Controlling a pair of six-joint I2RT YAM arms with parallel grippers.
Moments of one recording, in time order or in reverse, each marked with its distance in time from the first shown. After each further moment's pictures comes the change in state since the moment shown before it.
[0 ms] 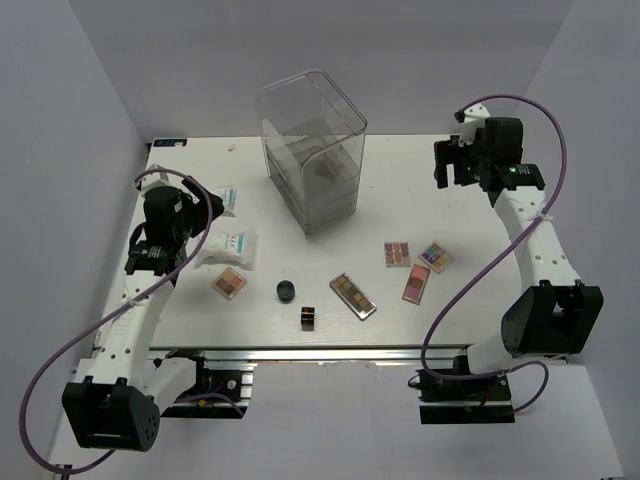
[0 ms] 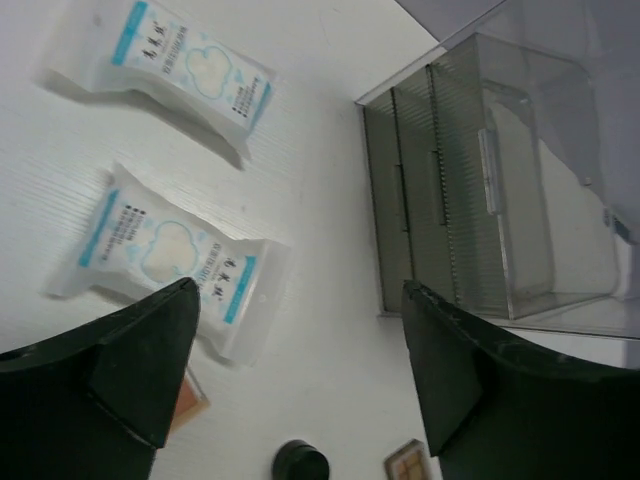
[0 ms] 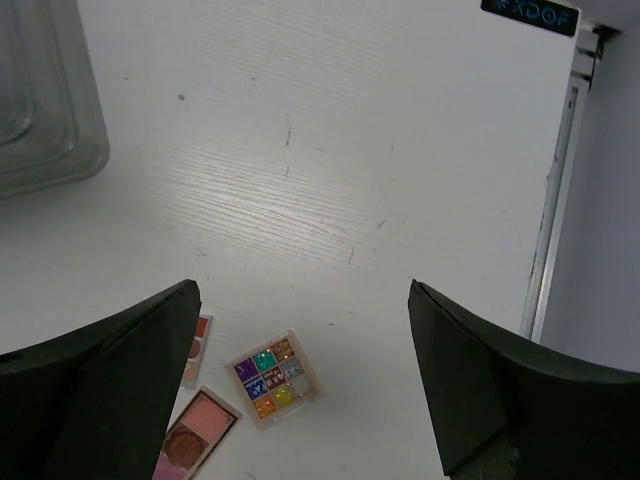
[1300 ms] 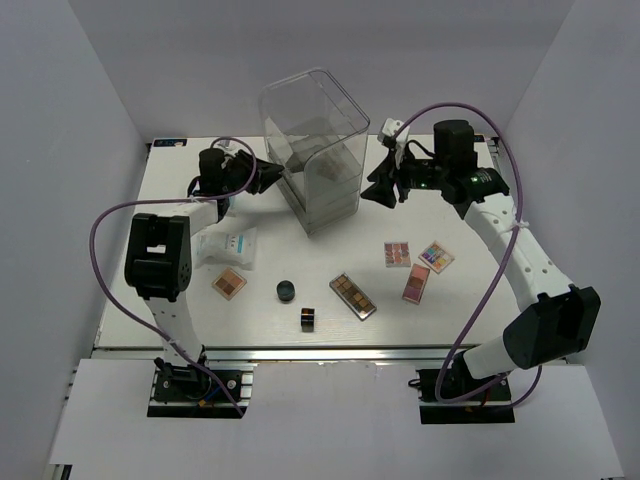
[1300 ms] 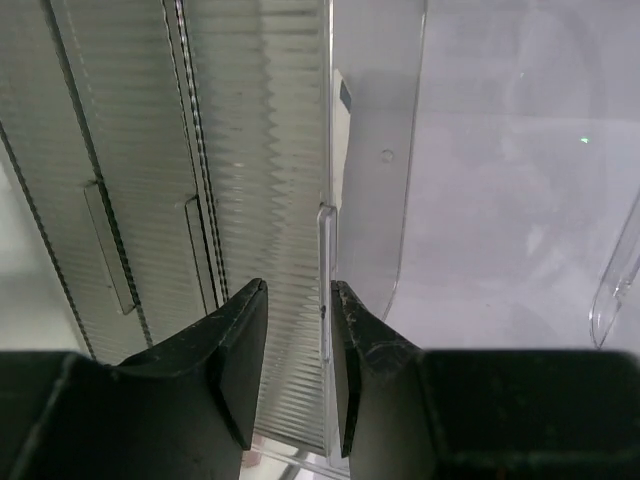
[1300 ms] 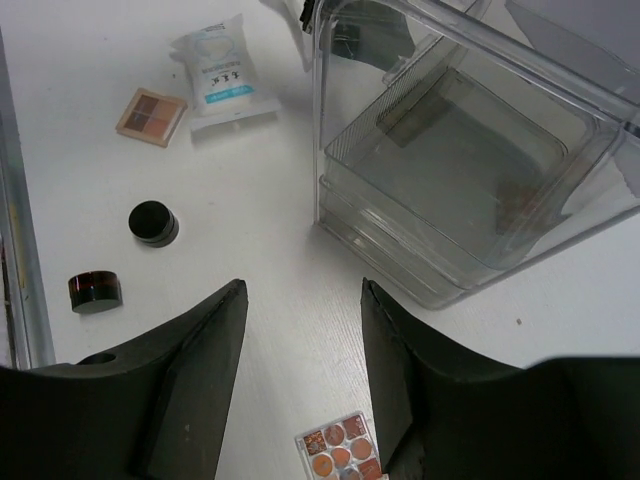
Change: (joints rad) left arm -0.033 0.940 0.316 0.744 0.710 -0.581; right arm 0.299 -0.028 0.007 0.063 -0.704 -0.239
